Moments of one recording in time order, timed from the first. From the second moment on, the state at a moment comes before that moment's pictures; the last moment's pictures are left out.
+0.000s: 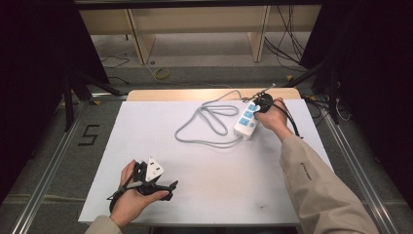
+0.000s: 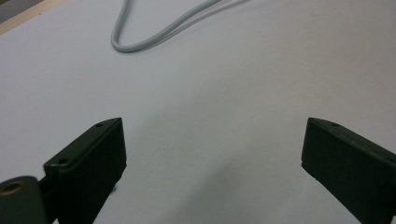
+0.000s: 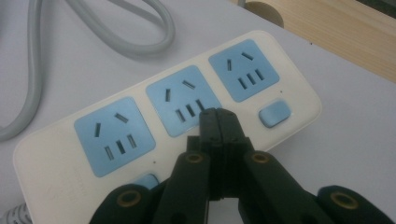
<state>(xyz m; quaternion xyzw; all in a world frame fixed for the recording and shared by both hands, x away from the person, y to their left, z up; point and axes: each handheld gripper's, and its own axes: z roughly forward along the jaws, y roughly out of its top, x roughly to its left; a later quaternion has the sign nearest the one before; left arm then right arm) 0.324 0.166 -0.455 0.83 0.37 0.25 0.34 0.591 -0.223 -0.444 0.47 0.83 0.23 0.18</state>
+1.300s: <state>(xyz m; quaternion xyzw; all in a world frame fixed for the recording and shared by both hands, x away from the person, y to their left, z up) 0.324 0.166 -0.454 0.83 0.37 0.25 0.34 0.590 -0.223 -0.443 0.47 0.83 0.23 0.19</state>
